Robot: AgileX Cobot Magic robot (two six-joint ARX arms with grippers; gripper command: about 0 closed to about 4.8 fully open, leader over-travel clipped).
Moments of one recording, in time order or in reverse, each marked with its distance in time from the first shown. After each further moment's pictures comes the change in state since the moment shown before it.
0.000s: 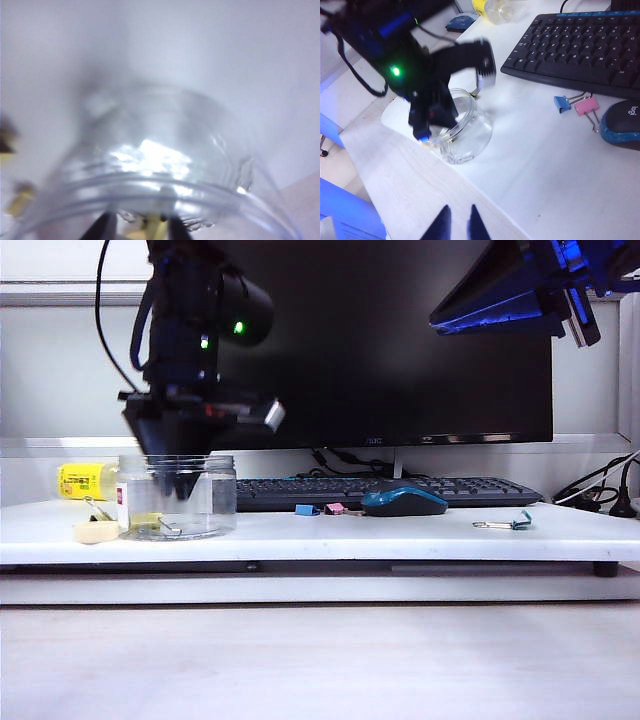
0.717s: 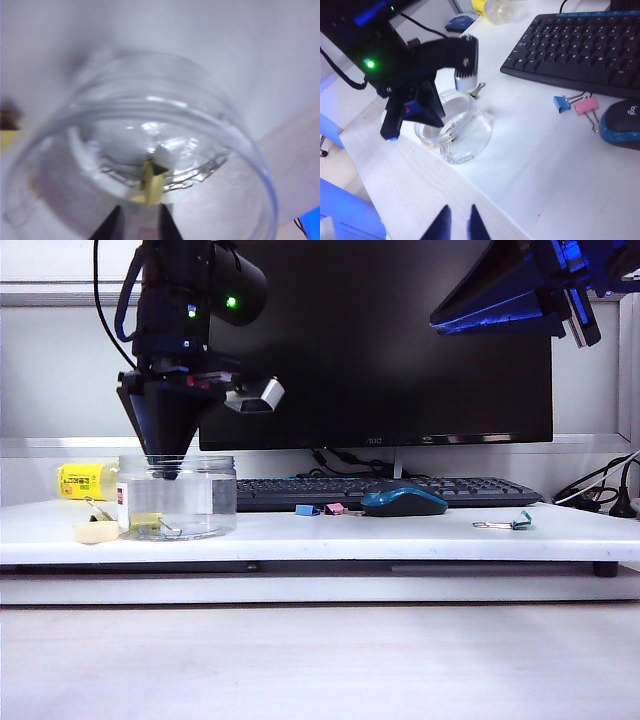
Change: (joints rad) left arm 0.000 -0.038 0.006 -0.071 0.020 0.123; right arm 0.000 0.000 0.000 -0.001 0.000 0.000
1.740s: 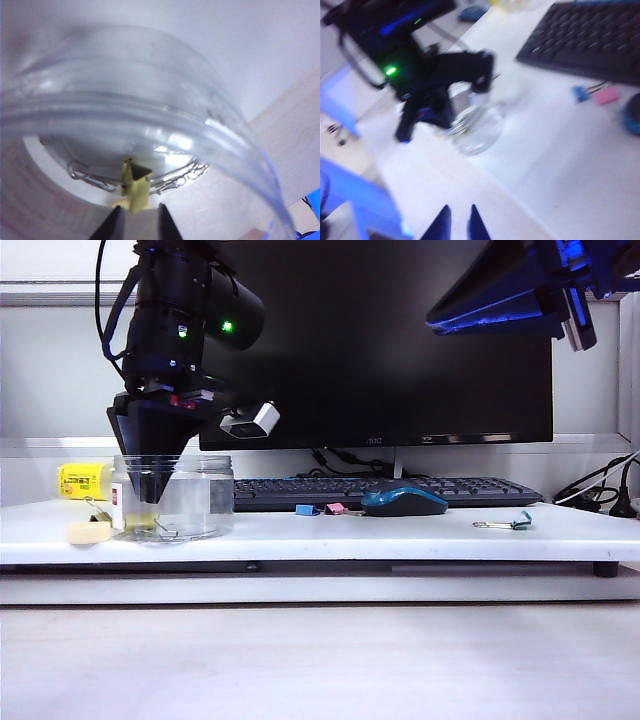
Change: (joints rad) left arm 0.000 0.001 -0.074 -0.002 0.009 0.068; right arm 0.000 0.000 0.000 -0.028 -0.064 -0.005
